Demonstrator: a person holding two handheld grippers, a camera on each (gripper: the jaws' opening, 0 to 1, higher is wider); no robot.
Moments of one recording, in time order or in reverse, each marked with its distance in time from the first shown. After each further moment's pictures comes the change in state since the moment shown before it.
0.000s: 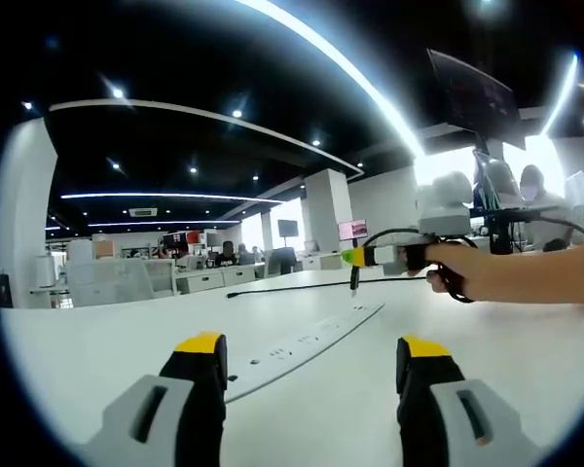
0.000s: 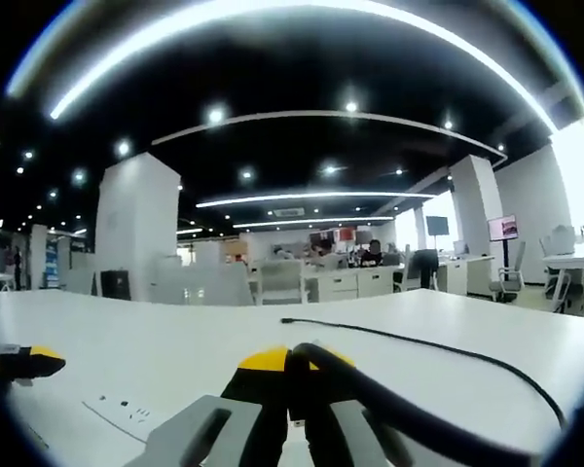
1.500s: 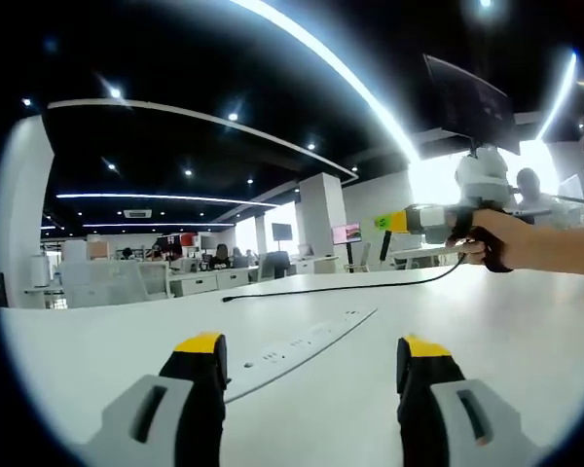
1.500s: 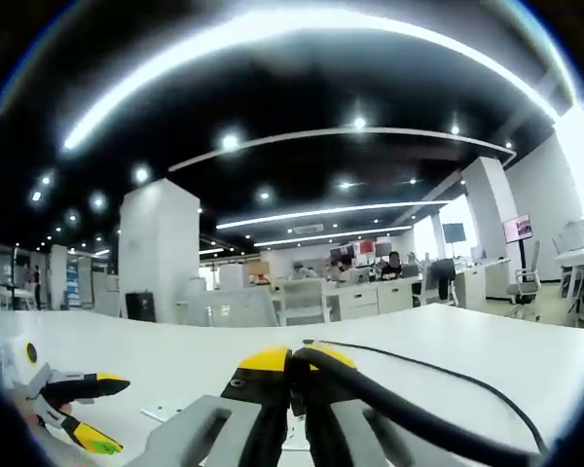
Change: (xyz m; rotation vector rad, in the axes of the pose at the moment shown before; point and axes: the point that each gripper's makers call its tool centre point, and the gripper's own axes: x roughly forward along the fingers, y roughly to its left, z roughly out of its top) left arm 0.000 -0.007 0.001 -0.006 -0.017 -0.030; right arm -0.070 -0.001 0.045 0.034 -0.065 0.106
